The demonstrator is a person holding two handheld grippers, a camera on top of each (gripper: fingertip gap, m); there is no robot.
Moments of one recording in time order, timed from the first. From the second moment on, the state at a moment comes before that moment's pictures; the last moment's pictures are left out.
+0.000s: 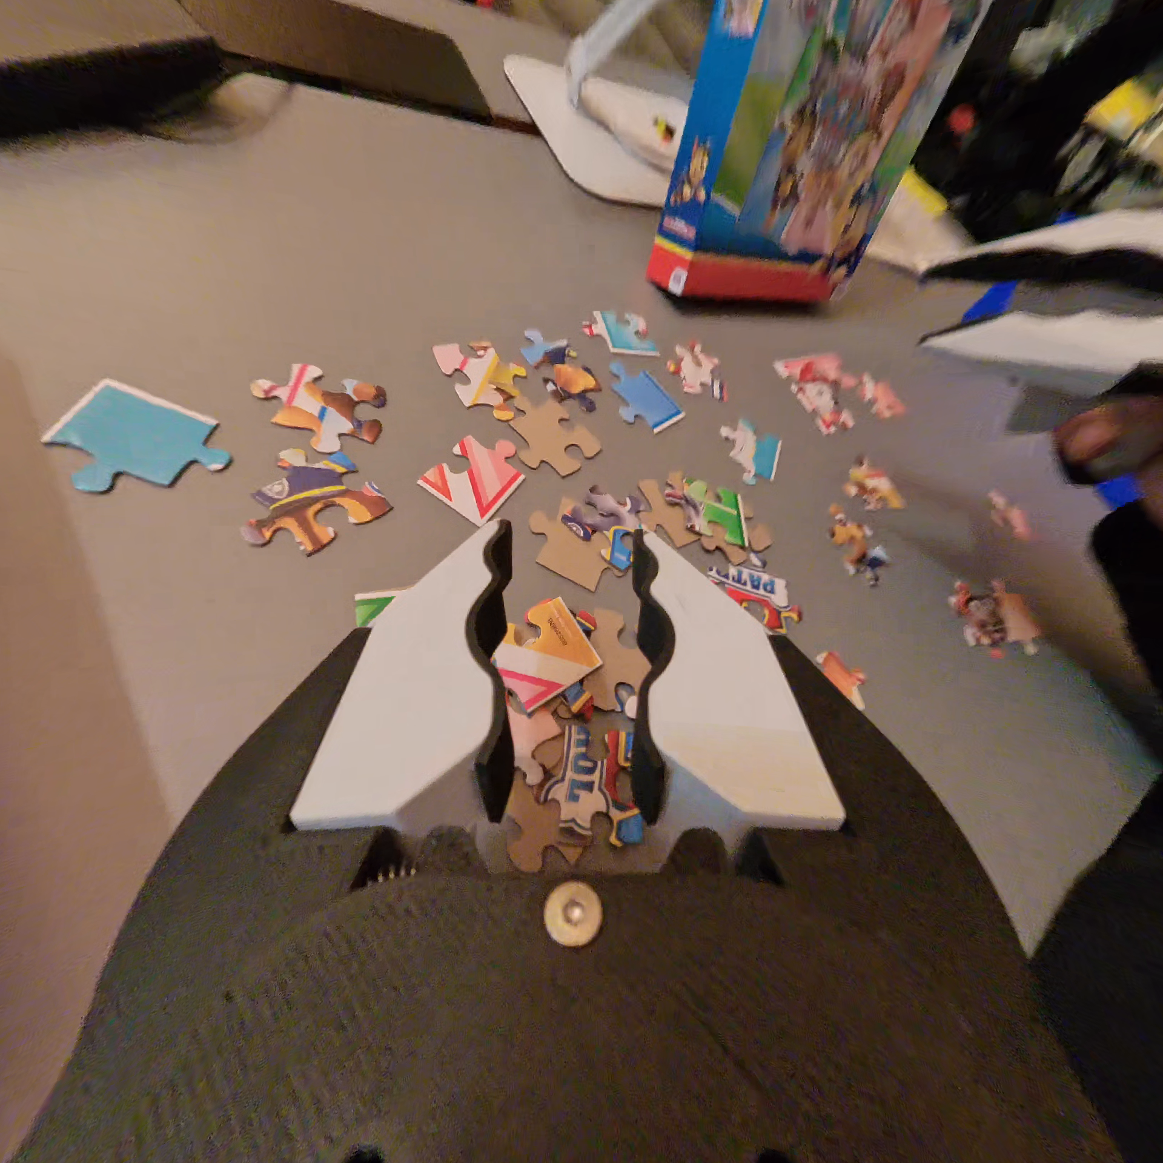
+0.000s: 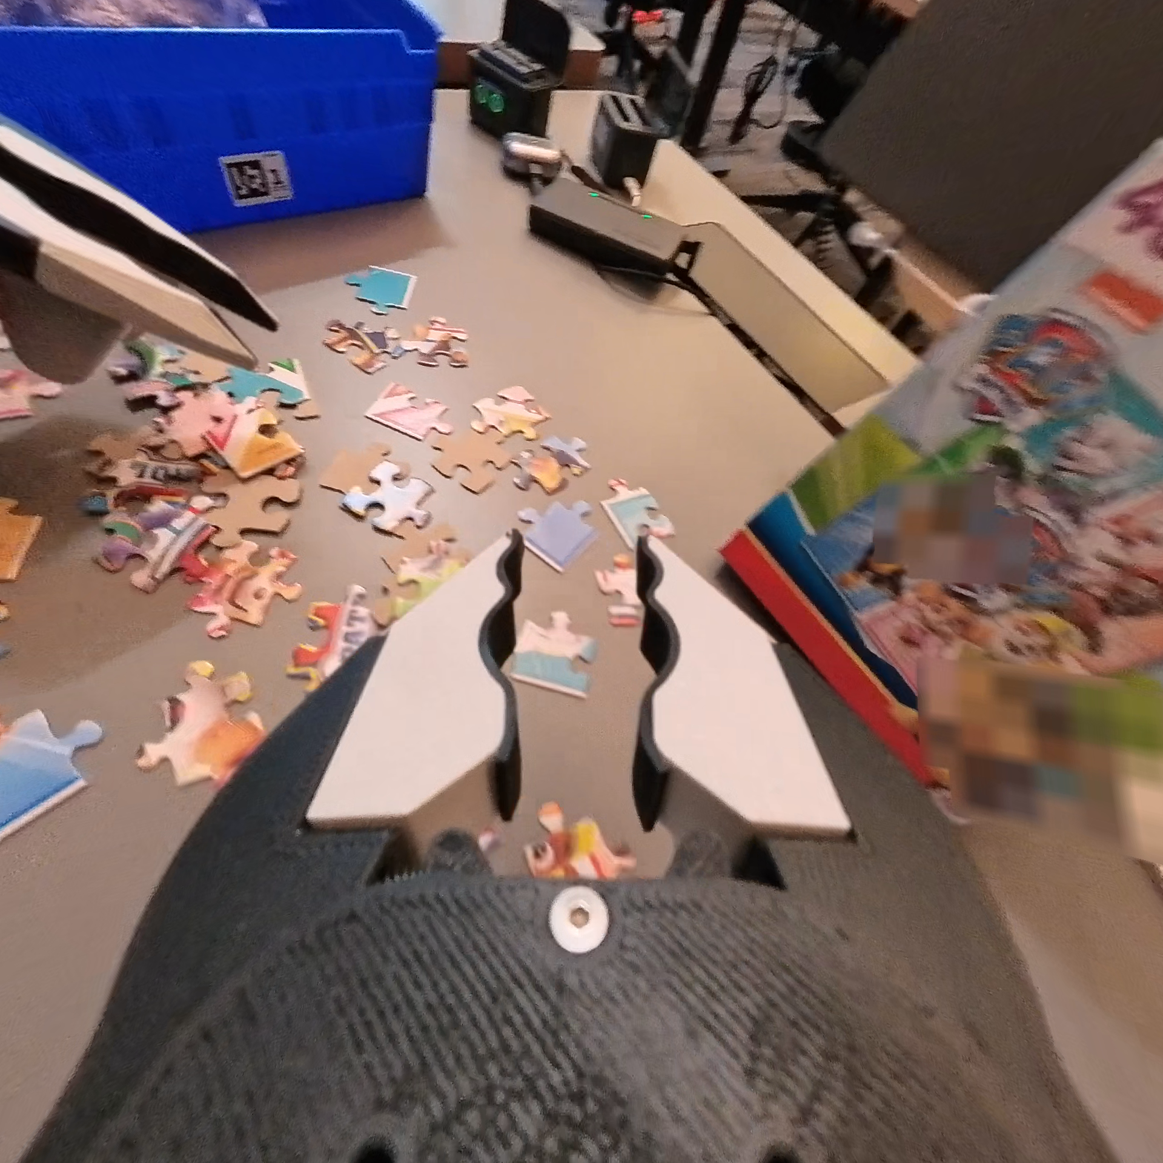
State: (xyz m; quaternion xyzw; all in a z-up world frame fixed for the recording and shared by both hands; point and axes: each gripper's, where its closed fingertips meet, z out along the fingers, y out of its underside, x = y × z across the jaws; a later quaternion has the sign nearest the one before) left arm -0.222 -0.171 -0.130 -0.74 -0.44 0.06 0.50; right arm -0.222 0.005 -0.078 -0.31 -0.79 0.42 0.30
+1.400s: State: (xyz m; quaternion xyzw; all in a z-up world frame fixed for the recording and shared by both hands) left arm -0.270 -0.154 -0.176 -0.89 -0.34 0.10 0.29; right arm -0.174 0.231 -0.041 -0.43 -0.67 0.41 0.45
